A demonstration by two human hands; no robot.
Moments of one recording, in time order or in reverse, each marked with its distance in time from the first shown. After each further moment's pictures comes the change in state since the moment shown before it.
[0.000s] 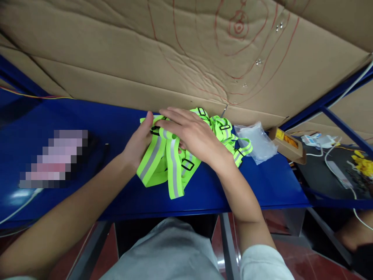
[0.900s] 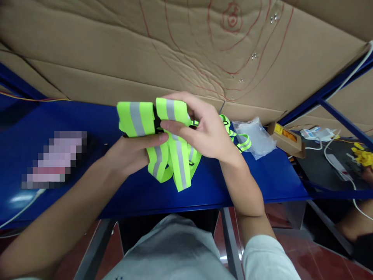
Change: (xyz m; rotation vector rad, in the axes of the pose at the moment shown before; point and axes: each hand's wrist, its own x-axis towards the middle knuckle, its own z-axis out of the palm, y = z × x) left_hand -0.029 0.014 0.035 0.151 0.000 0.254; right_hand -0.006 -0.046 -0.037 0.574 0.340 0.210
